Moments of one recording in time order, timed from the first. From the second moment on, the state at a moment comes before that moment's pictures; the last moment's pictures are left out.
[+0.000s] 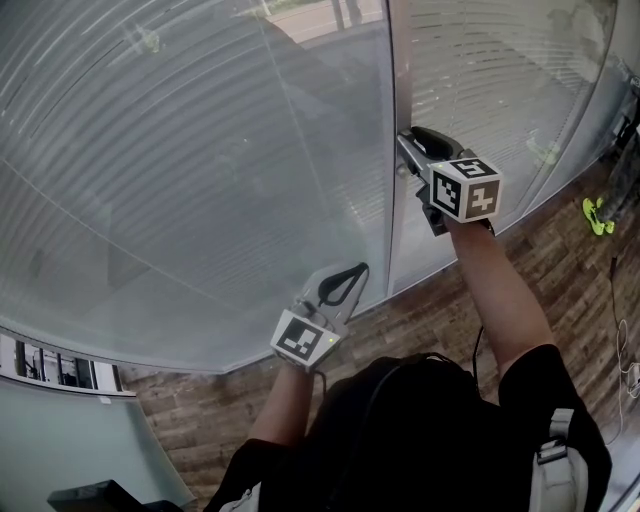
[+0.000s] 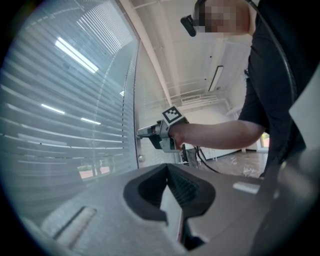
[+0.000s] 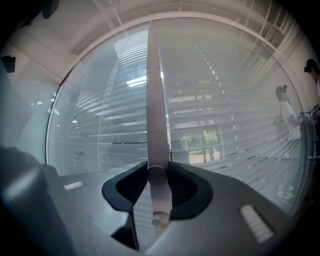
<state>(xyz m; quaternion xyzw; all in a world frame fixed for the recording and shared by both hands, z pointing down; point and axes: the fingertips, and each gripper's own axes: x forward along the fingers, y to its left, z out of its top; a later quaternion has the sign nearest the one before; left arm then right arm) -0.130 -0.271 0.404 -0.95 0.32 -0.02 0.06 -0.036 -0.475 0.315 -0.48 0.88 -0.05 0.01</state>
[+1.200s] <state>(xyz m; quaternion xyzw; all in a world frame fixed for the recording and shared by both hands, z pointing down) -0.142 -0.267 0.408 -0.94 0.33 -0.02 0.06 -0.035 -0.474 0.315 -0.46 0.89 0.00 -0.03</state>
